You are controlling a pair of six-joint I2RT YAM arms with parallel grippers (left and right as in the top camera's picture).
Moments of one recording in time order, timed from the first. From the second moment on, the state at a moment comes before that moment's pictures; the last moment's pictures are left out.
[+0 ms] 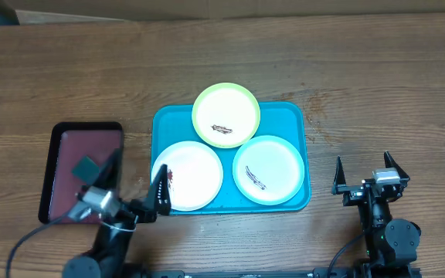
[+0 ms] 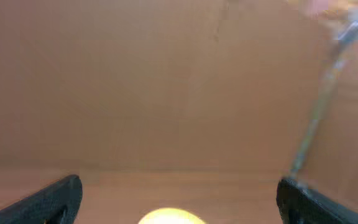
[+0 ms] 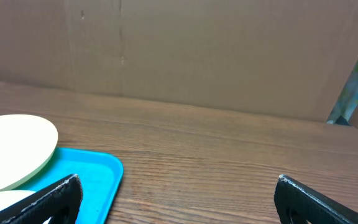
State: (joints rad) left arm -0.01 0.03 0.27 0.04 0.29 -0.33; right arm 0.04 0.01 0.02 -0.03 -0.01 -0.11
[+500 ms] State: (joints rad) left arm -0.01 0.55 0.75 -0.68 0.03 -0.21; right arm 0.04 0.01 0.02 -0.04 -0.01 -0.11
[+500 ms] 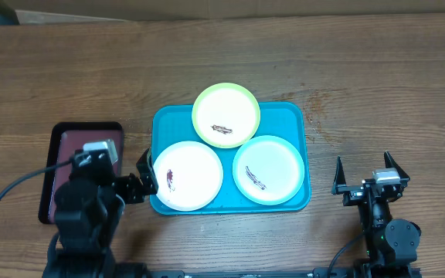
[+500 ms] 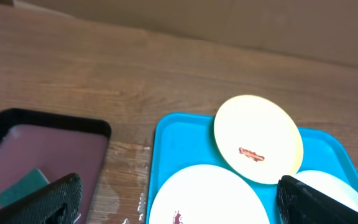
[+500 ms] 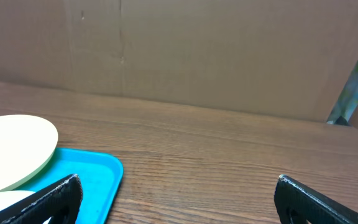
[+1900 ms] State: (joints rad) left arm 0.45 1.90 1.29 -1.04 0.00 -0.54; right arm 0.04 0.01 0.02 -0.04 -0.01 -0.11
